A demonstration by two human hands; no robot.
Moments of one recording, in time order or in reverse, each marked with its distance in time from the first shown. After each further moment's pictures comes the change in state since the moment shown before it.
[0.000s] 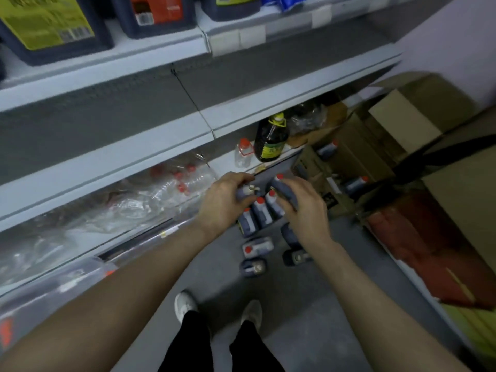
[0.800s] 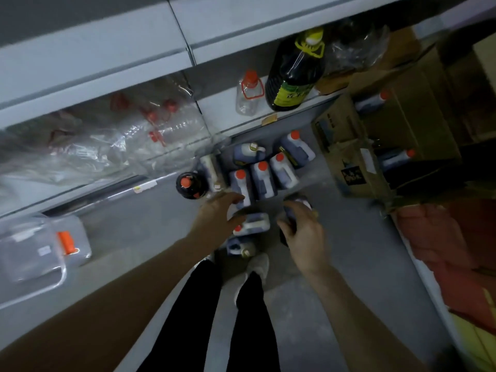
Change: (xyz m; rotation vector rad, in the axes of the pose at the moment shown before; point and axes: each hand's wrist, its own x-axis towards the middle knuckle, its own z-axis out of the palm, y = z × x) left_hand 0.055 -0.151 0.212 -0.060 -0.252 -0.349; right_hand 0.012 0.198 0.142 0.003 -0.310 0.324
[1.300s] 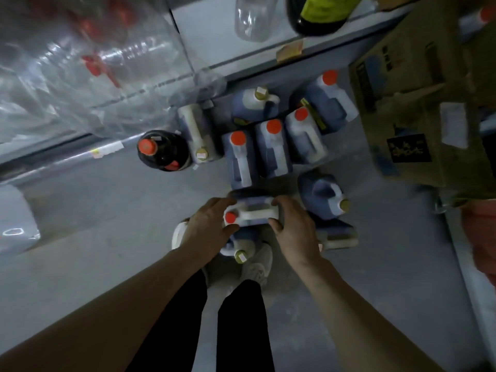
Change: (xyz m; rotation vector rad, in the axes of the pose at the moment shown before) left_hand 0.086 -0.151 0.182 -0.014 -0.092 -0.240; right_hand 0.087 0.156 0.176 -0.132 -0.310 0.066
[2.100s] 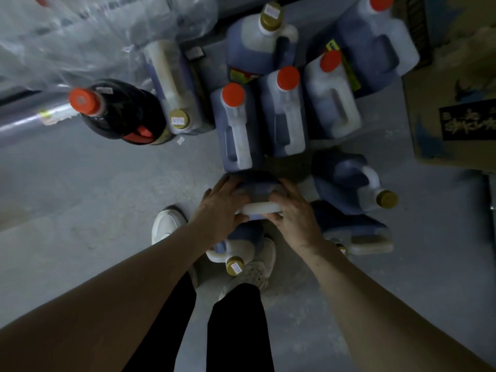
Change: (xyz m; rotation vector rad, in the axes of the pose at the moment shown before) left_hand 0.097 -0.074 0.112 0.267 -0.160 0.248; right_hand 0.080 0.098 0.111 -0.057 -0.140 -0.175
